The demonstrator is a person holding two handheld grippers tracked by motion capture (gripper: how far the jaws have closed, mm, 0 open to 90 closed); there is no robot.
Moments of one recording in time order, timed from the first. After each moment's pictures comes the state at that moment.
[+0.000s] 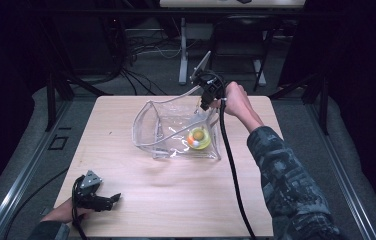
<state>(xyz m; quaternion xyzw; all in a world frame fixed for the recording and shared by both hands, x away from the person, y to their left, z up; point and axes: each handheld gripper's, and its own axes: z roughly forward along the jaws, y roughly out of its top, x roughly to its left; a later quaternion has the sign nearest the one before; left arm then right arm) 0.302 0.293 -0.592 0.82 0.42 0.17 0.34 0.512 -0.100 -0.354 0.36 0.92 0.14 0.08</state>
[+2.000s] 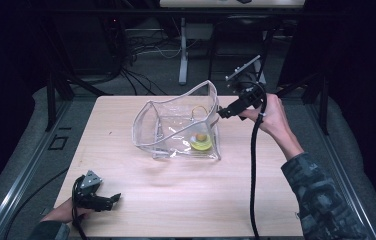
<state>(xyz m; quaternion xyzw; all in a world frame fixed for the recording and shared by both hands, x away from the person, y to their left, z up) 0.302 0.293 -0.592 0.82 0.42 0.17 0.34 0.439 -0.183 -0.326 0.38 0.87 0.26 0.16</state>
